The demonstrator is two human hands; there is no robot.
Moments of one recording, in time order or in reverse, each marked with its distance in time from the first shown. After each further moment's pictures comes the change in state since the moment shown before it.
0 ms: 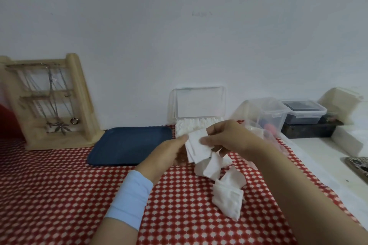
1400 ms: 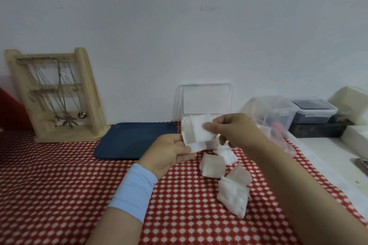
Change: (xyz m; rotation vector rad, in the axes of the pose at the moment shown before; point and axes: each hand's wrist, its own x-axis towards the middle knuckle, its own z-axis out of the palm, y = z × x) left_hand 0.002 -0.007 -0.007 -0.275 -0.006 0.014; right_hand -0.012 -0.016 0.012 0.019 0.272 0.012
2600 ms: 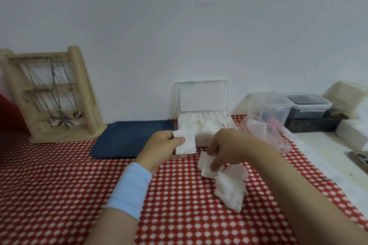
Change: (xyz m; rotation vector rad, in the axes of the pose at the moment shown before) left_hand -0.003 0.001 -0.003 0.315 0.188 0.076; right_hand -0.006 0.011 0.004 -0.911 -0.381 -0.062
